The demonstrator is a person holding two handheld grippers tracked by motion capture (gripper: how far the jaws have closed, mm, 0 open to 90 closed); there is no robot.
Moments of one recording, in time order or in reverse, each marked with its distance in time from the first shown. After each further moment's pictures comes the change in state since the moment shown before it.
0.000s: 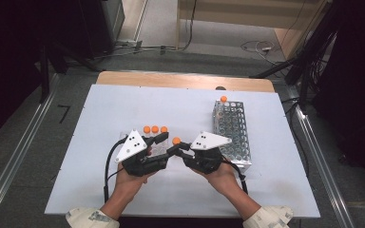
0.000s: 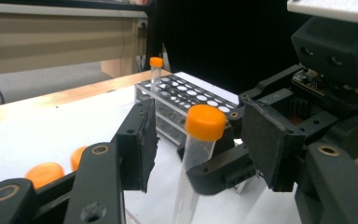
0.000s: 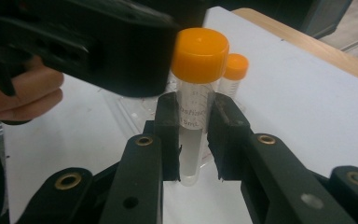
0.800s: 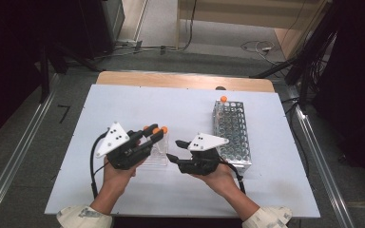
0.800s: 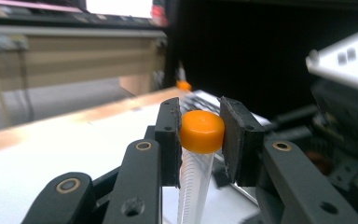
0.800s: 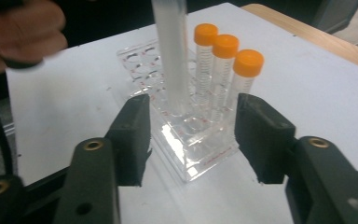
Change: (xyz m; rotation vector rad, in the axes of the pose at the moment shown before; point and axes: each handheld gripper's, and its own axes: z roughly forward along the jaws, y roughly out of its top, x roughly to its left) left arm 0.027 0.026 -0.036 -0.110 0.117 -0.004; right arm 0.001 -0.002 0.004 0.005 0.022 0.019
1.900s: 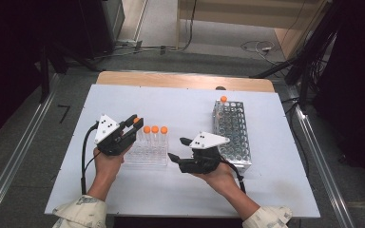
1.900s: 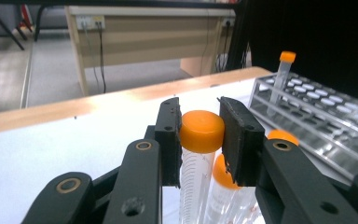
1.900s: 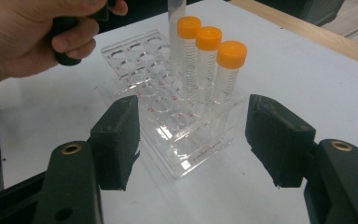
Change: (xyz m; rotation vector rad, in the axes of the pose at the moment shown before) left arm 0.053 -0.042 0.019 0.111 0.231 0.008; right arm -0.003 -0.002 0.001 0.014 -0.034 0.025
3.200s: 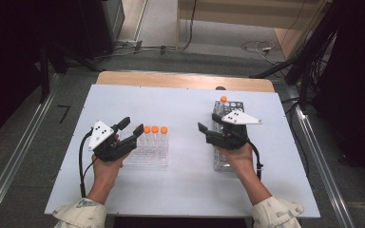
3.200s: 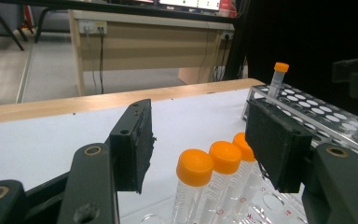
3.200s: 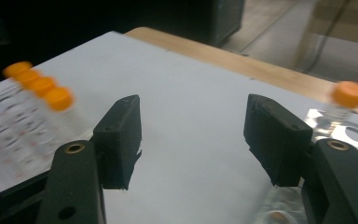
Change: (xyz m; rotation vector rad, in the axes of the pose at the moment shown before) left arm 0.000 -0.006 -0.016 -0.072 -0.006 -0.063; right arm -0.083 0.003 -0.035 -0.106 -0.291 0.179
